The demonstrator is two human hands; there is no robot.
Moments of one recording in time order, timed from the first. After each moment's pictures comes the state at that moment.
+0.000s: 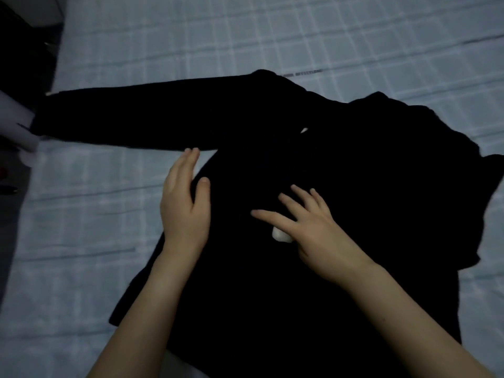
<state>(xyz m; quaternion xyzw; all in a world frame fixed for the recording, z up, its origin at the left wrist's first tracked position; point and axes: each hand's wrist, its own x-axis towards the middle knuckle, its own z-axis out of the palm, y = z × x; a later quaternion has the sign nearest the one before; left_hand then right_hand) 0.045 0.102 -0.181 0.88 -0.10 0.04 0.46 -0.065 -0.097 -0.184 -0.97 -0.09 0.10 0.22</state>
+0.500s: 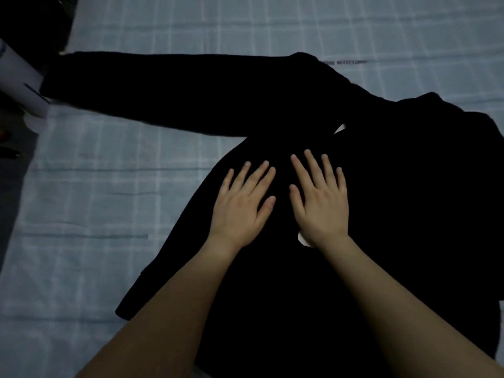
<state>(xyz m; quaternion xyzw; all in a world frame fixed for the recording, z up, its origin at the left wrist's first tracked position) 0.065 0.095 -0.288 0.94 -0.32 -0.04 0.09 0.006 -0.080 -0.281 -0.99 0.13 0.00 0.09</state>
